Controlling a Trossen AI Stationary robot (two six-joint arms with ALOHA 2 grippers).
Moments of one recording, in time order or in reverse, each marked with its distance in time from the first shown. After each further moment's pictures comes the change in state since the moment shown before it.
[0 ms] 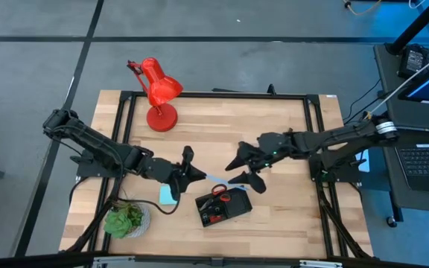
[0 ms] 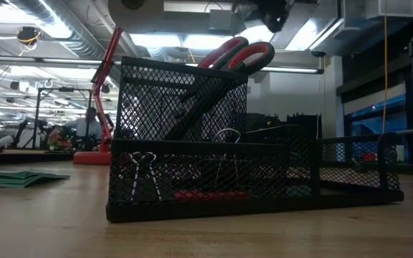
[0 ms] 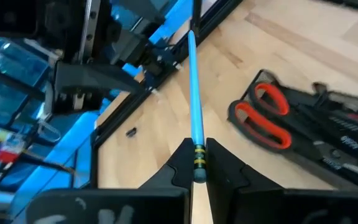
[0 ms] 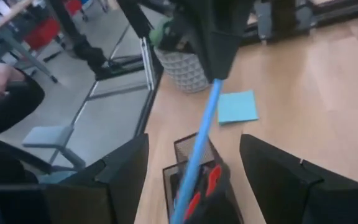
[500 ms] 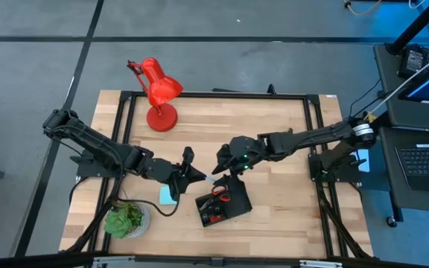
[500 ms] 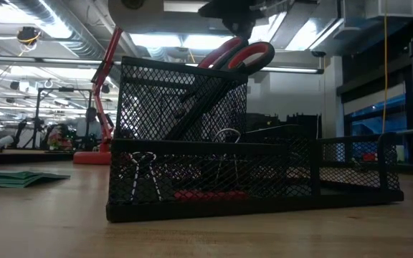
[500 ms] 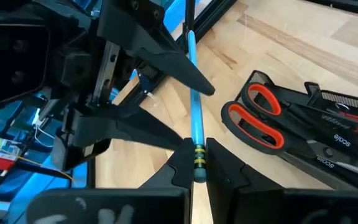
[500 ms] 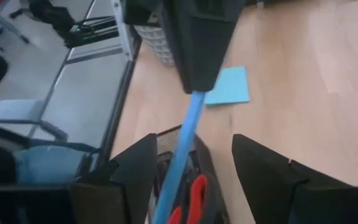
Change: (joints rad) left arm 0.002 0.001 0.000 -0.005 0.020 0.016; right arm -0.004 0.278 0.301 -0.232 -0.011 -0.057
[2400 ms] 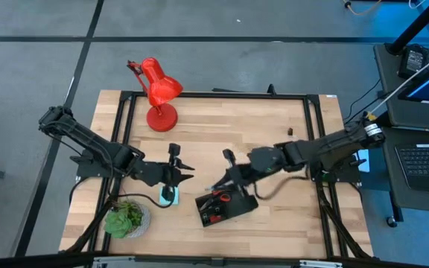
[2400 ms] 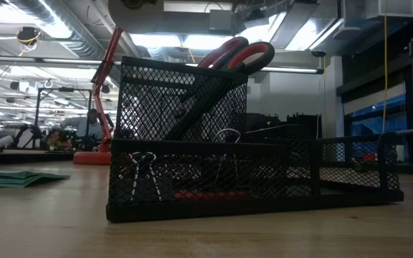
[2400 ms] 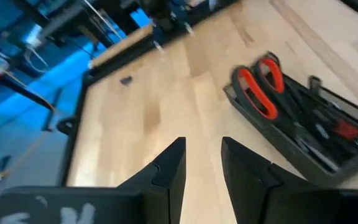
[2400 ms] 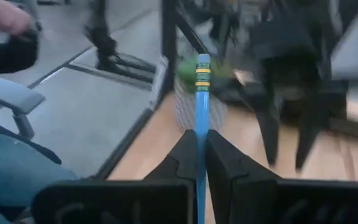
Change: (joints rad) left arm -0.065 -0.095 -0.002 -0.227 -0.150 -0.419; right arm 0.155 -0.080 0.047 0.132 0.162 -0.341
